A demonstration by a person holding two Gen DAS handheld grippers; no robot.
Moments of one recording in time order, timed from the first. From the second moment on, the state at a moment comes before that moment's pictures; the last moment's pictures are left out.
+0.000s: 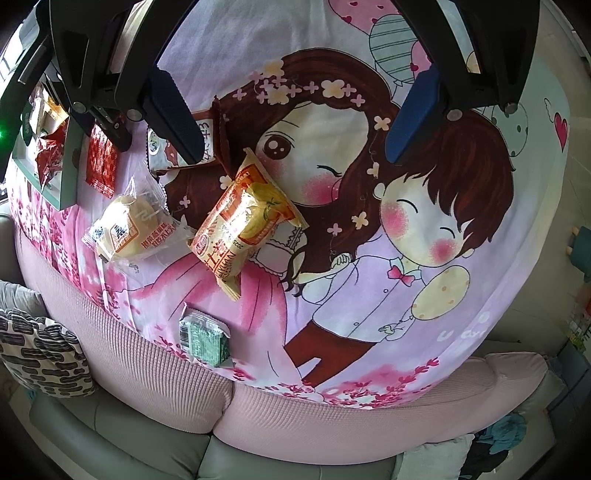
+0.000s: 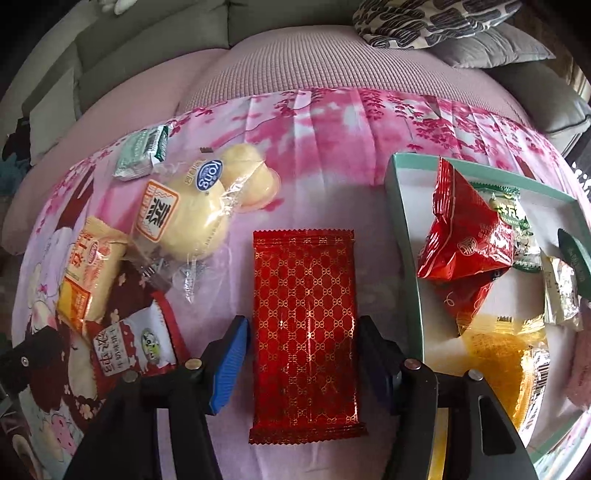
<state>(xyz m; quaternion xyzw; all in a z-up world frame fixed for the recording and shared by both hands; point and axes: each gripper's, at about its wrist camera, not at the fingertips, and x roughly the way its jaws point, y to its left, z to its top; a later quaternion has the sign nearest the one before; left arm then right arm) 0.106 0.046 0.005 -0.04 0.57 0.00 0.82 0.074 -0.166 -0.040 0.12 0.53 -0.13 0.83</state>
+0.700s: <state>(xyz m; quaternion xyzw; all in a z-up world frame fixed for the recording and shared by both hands) 0.125 0.026 -0.007 -0.01 0.57 0.01 0.82 0.015 -0.168 -0.033 0.16 0.54 -0.11 0.82</state>
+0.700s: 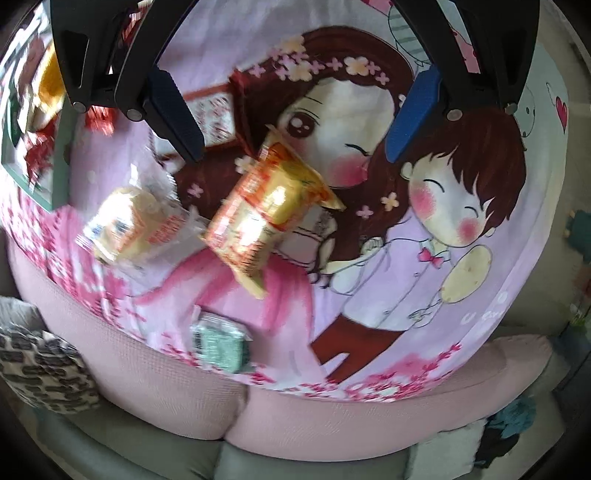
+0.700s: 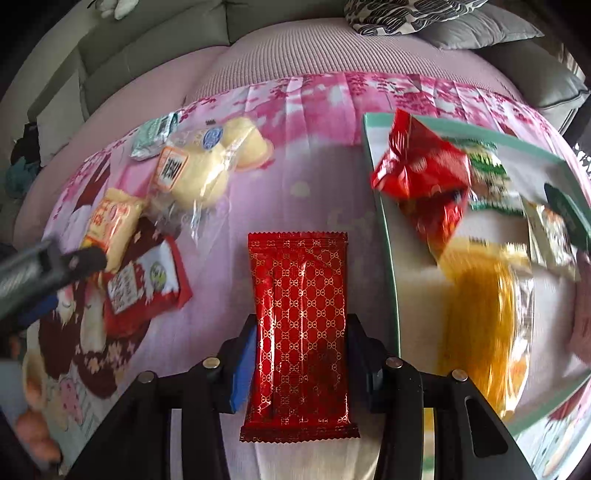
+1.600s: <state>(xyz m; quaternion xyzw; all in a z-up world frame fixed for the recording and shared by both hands) 0.091 0.033 -0.023 -0.05 0.62 -0.02 0.78 0.001 -0.173 -0.032 0.18 0.55 -0.09 0.81</state>
